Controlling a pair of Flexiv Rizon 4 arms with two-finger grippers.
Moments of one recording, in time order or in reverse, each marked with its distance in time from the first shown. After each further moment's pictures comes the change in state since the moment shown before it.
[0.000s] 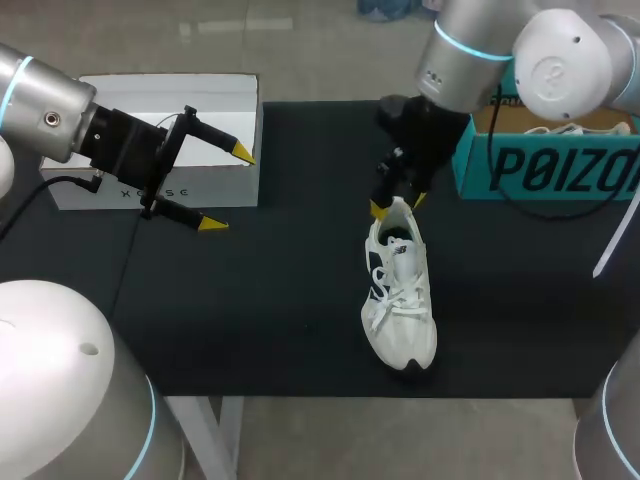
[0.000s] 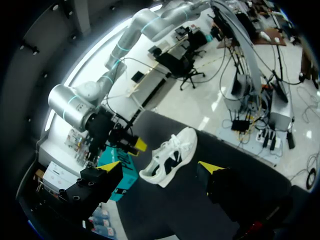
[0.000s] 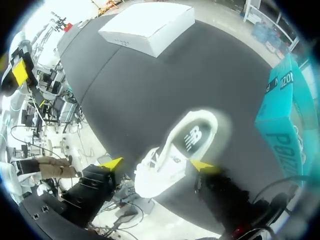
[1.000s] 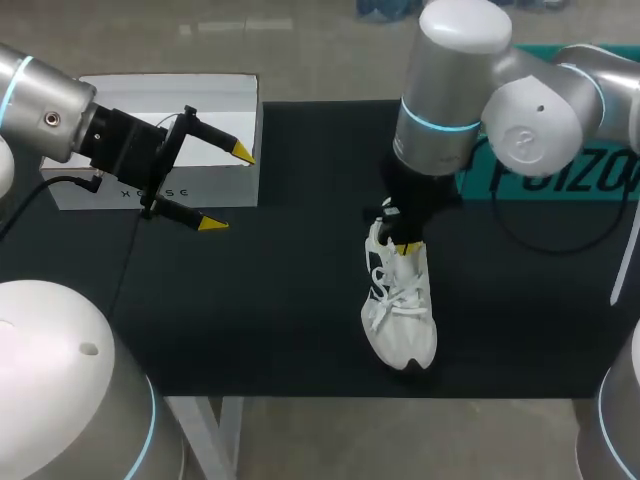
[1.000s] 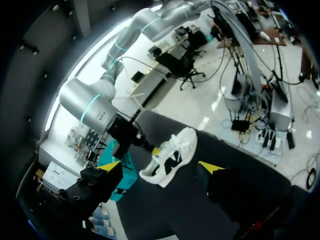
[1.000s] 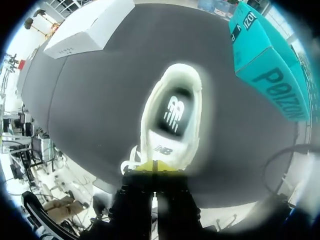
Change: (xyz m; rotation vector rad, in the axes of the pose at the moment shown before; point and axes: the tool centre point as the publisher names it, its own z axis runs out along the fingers) left arm 0.000 0.000 0.000 0.000 0.000 0.000; right arm -0.012 -0.032 0.062 0.012 -0.200 0.377
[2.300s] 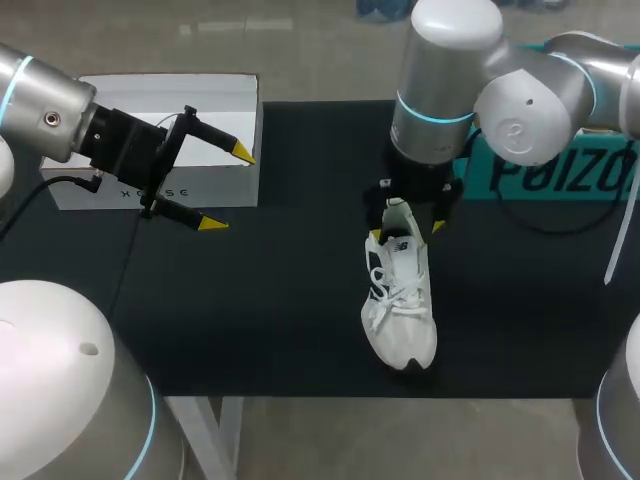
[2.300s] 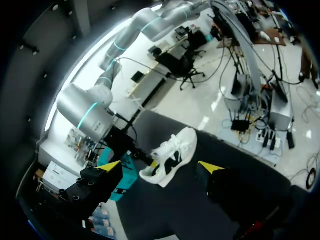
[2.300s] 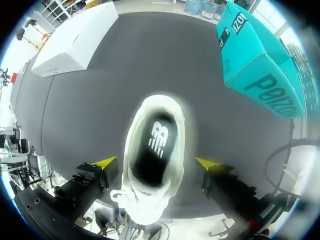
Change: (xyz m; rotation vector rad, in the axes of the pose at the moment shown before) left arm 0.000 0.000 0.000 0.000 0.000 0.000; right arm -0.020 0.039 0.002 -0.074 -0.068 0.102
